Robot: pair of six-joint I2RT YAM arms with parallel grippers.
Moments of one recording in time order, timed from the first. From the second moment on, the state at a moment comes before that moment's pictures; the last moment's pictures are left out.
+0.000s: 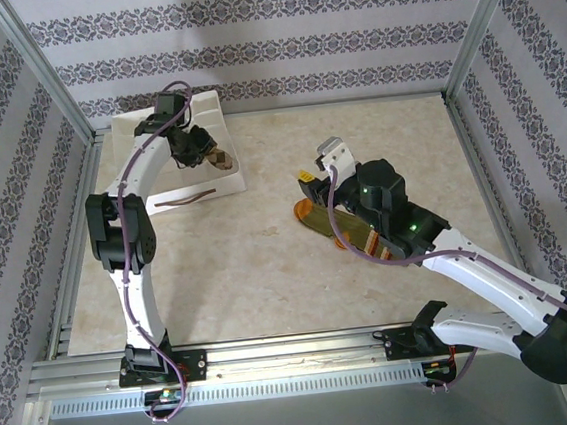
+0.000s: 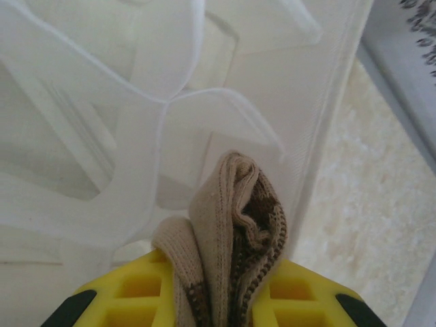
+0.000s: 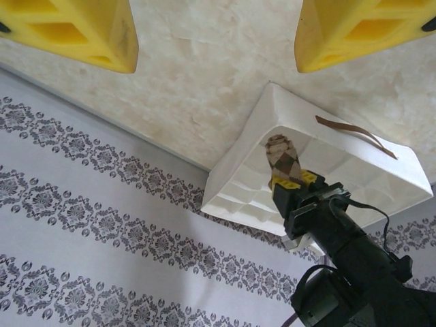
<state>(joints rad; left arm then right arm) -0.10 2.09 1.87 -0.77 0.27 -0.85 0.70 1.04 0.90 -0.07 0.14 -0.11</state>
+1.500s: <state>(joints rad) -0.27 2.05 1.83 -0.89 -0.05 -0.55 0.72 1.06 0.98 -0.17 0.17 -0.16</state>
